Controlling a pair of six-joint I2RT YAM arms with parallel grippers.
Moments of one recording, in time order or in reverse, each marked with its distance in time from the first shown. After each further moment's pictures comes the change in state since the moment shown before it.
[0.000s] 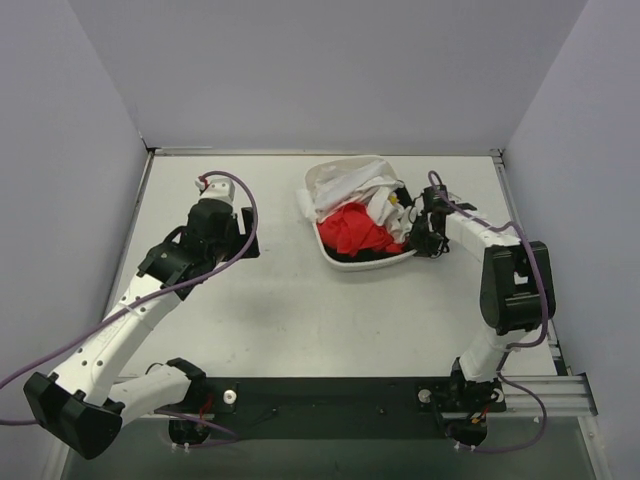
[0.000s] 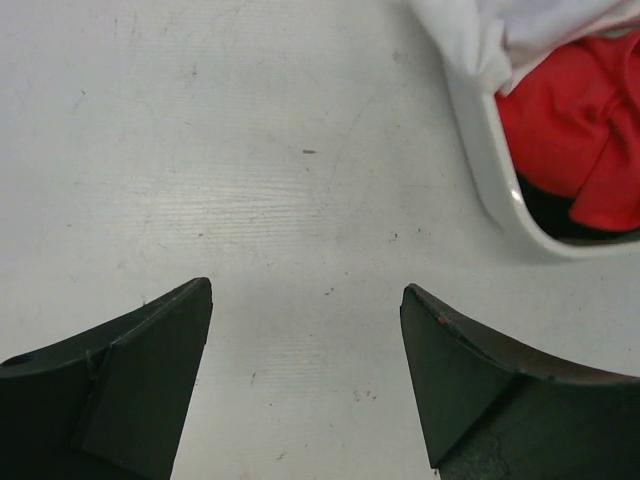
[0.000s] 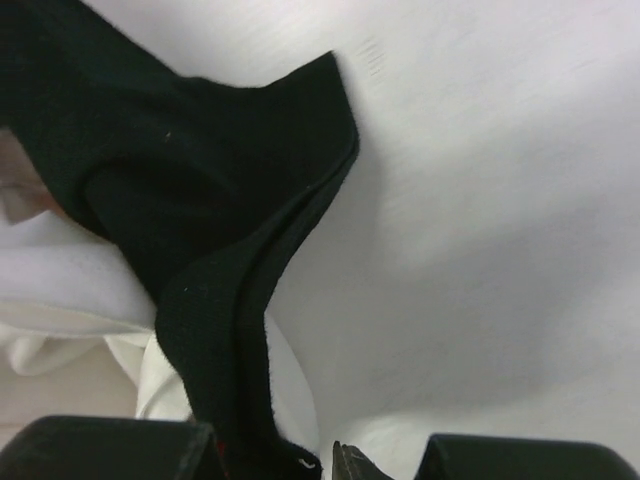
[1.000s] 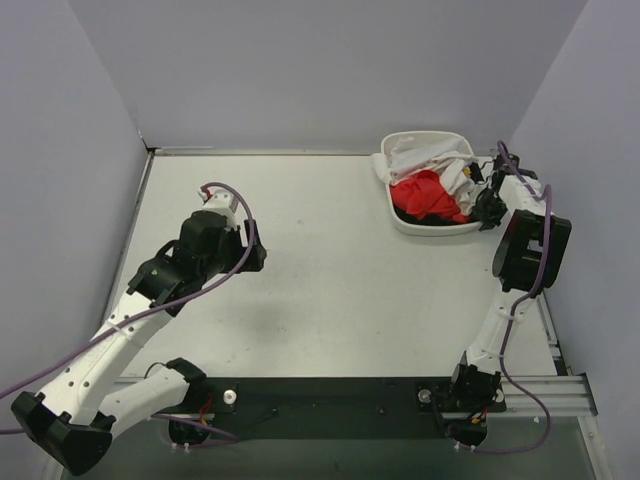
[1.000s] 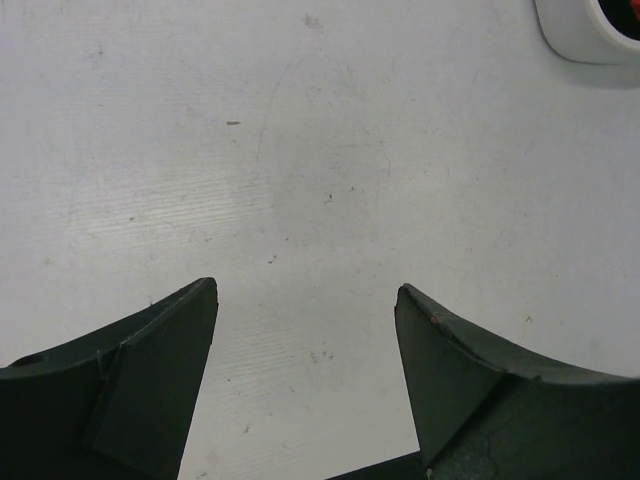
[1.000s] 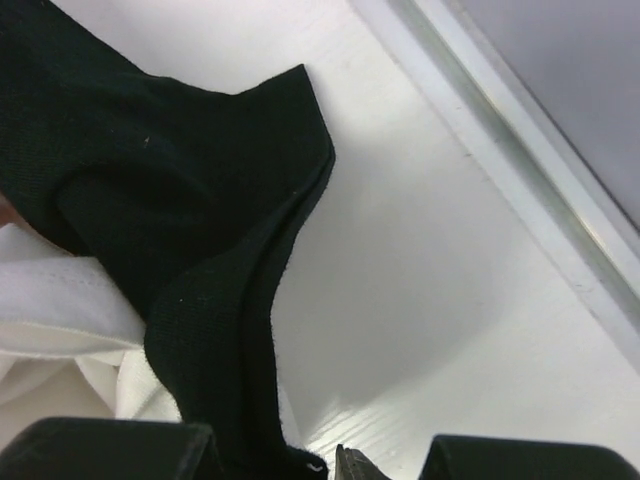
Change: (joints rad) left arm -0.036 -0.108 -0.044 0.001 0.137 -0.018; right arm -0.433 0.402 0.596 -0.235 0.092 -0.221
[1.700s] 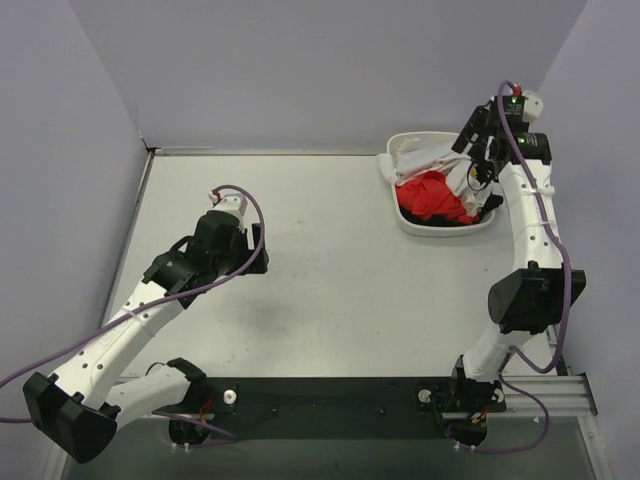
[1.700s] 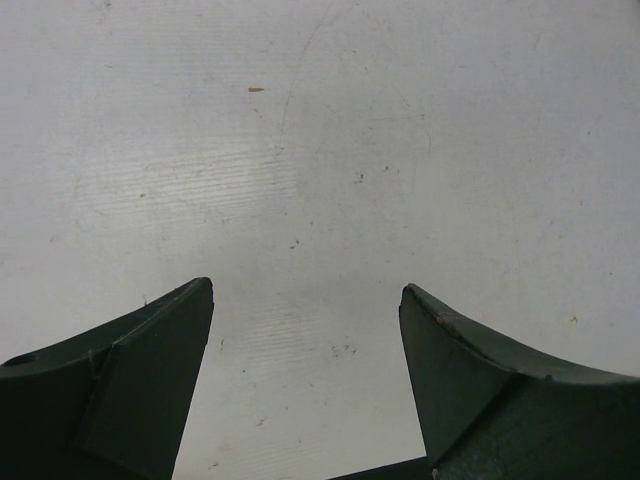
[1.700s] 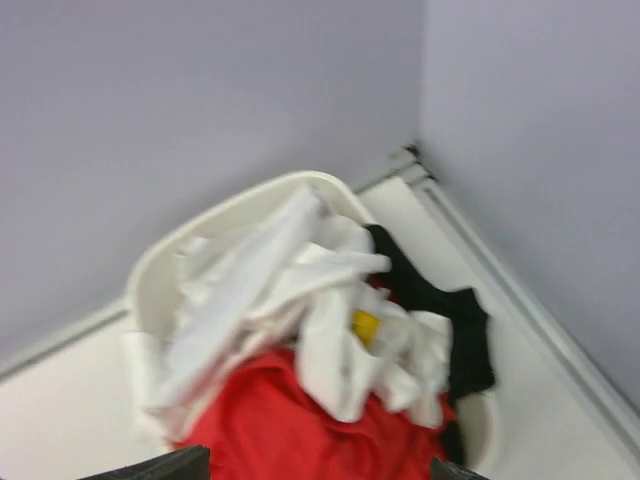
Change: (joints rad) left arm -0.010 0.069 -0.038 -0.001 -0.023 -0.002; right arm 0.205 -0.411 0.172 -0.100 0.152 0.018
